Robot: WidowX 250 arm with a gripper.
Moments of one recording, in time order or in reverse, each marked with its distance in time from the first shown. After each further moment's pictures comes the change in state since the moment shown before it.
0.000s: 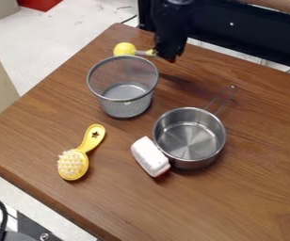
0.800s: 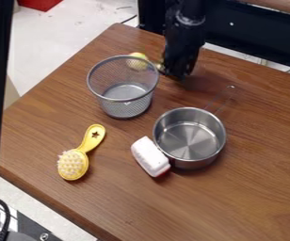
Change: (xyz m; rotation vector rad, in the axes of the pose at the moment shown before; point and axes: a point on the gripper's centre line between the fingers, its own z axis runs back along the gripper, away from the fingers) arm -0.013 0.001 -0.032 0.053 0.041 -0.121
